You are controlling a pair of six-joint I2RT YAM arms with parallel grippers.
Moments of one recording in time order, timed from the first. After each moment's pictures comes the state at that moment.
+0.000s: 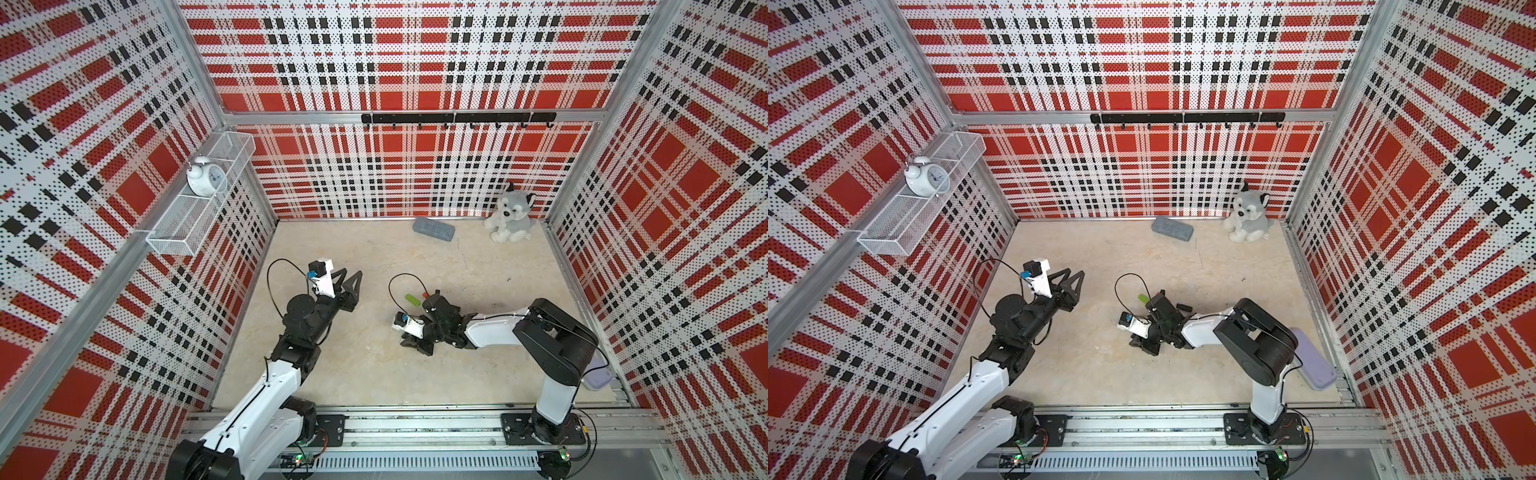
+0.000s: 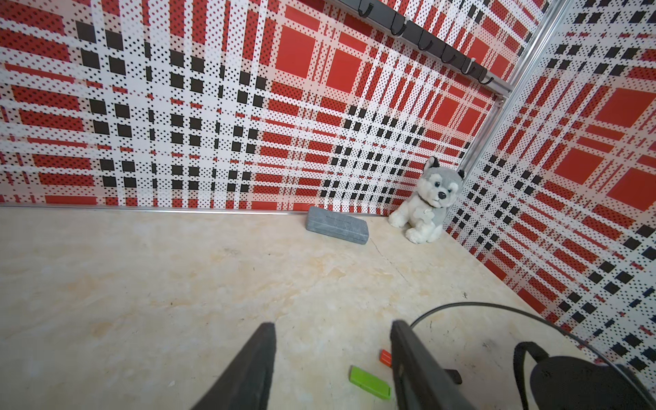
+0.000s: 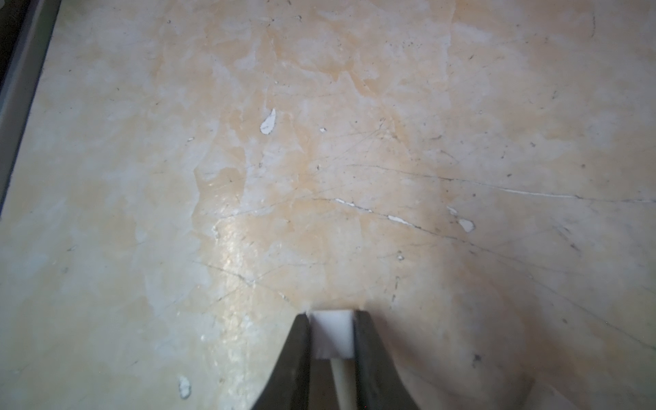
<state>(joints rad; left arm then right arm) -0.26 0.89 0.40 0.47 0.19 -0.31 0.81 1.81 0.80 0.18 -0.43 -0.40</state>
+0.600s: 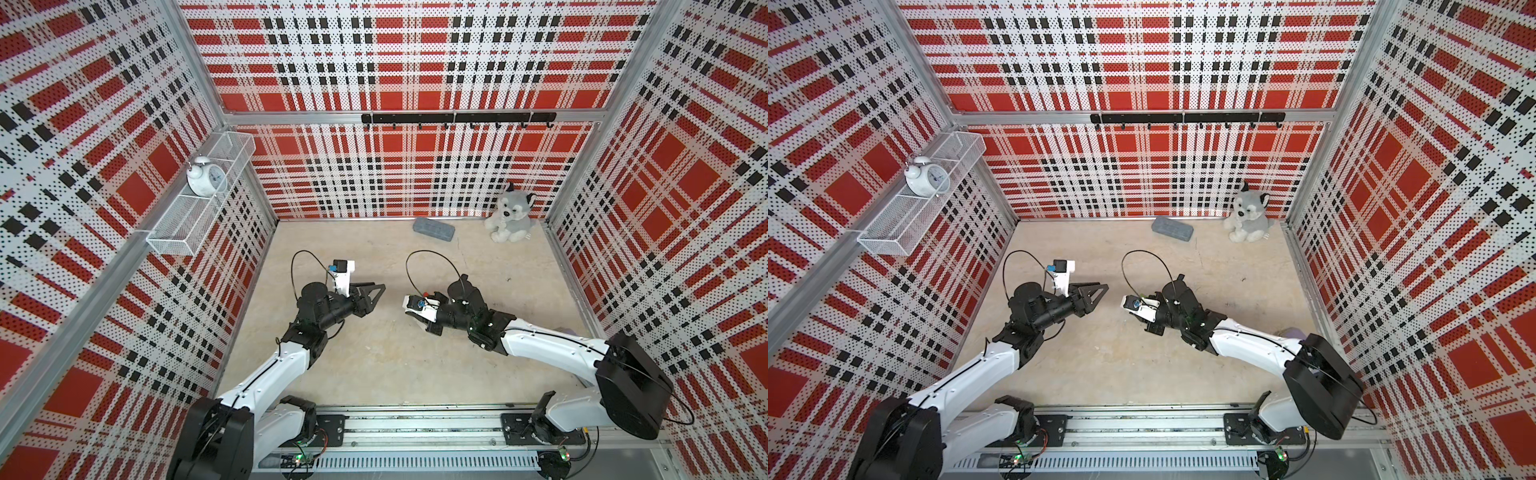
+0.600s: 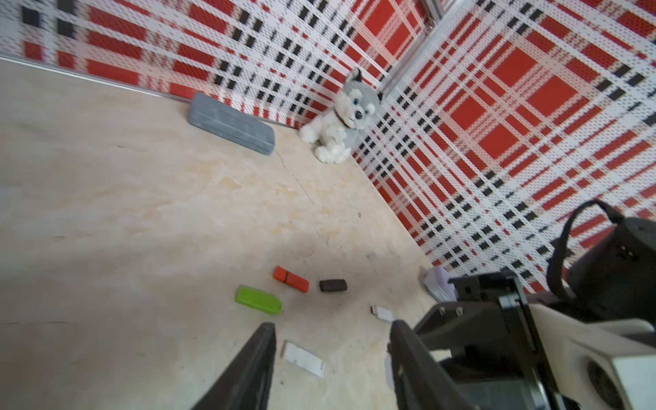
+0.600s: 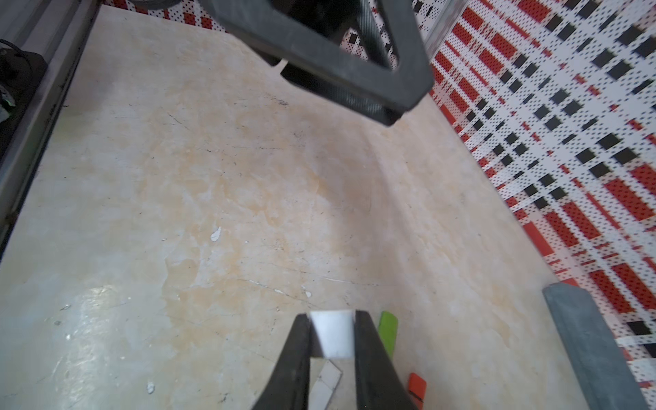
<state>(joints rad) -0.29 1.11 0.48 0.44 0.63 -0.53 0.80 1.38 0.77 0.19 -0.26 -0.54</state>
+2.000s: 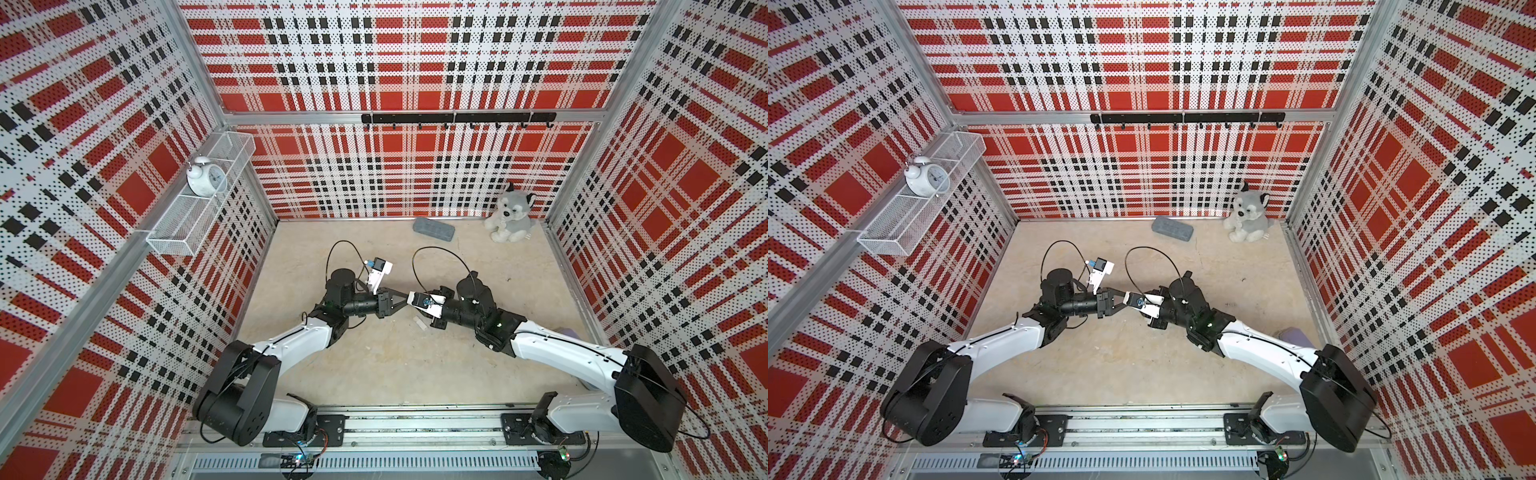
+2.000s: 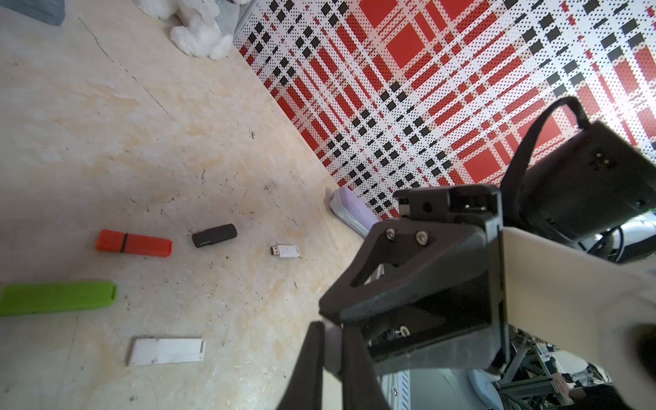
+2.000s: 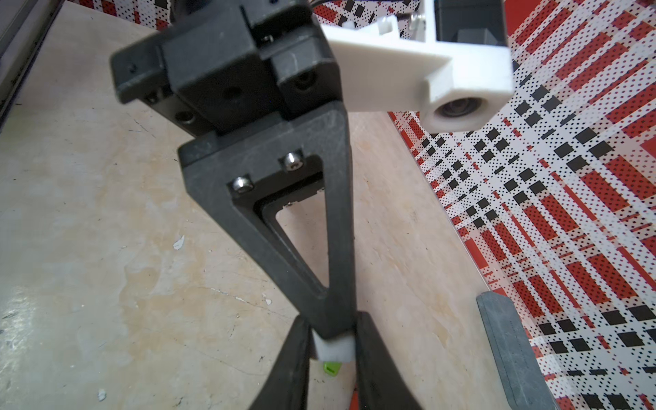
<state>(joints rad) -0.42 1.38 0.62 0.51 0.94 -0.62 0.80 1.32 0.77 0.20 -0.22 -0.61</state>
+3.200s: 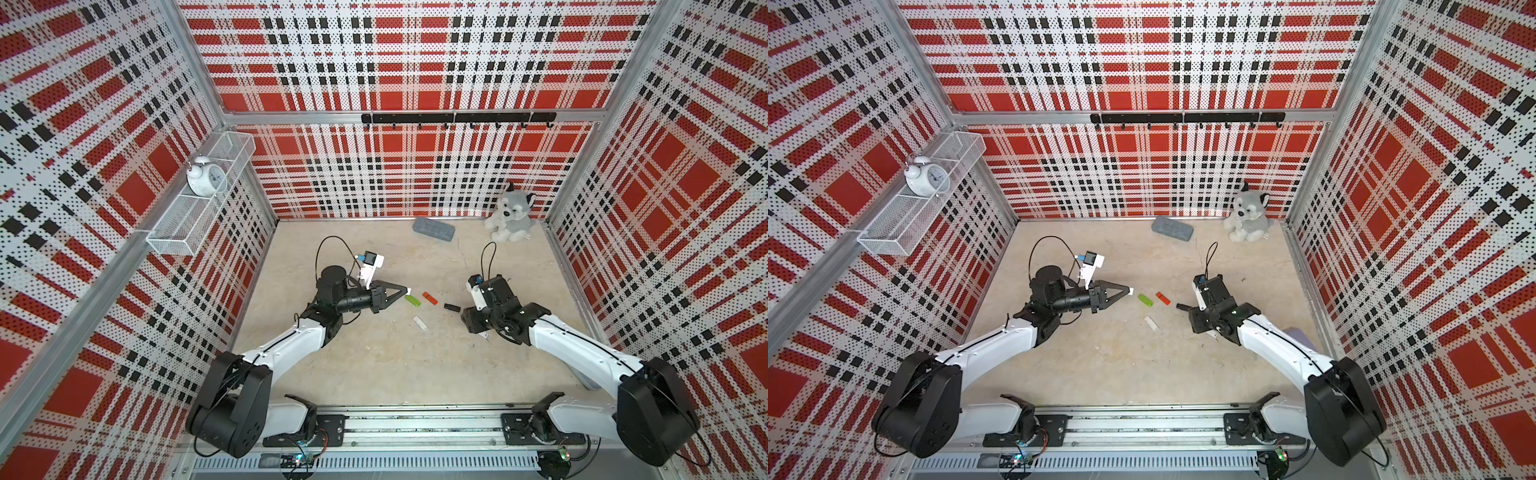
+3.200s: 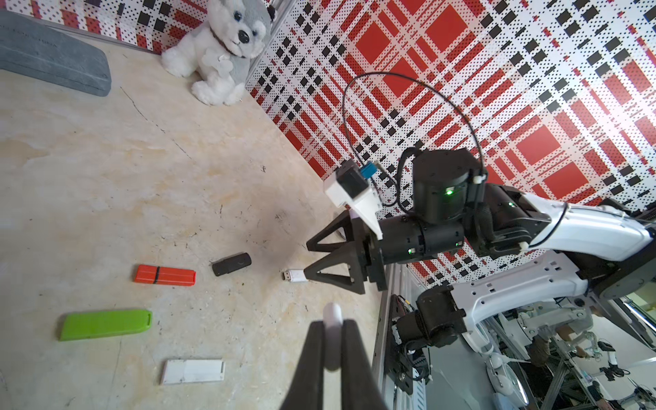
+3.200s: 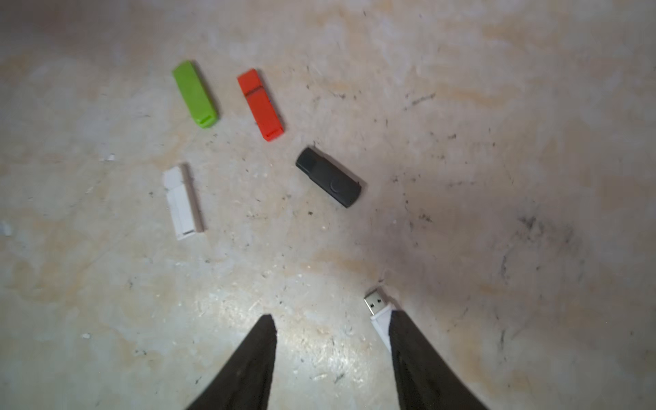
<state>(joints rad) -0.36 1.32 0.63 0.51 0.92 -0.59 0.50 1.29 0.75 -0.47 0.02 0.22</state>
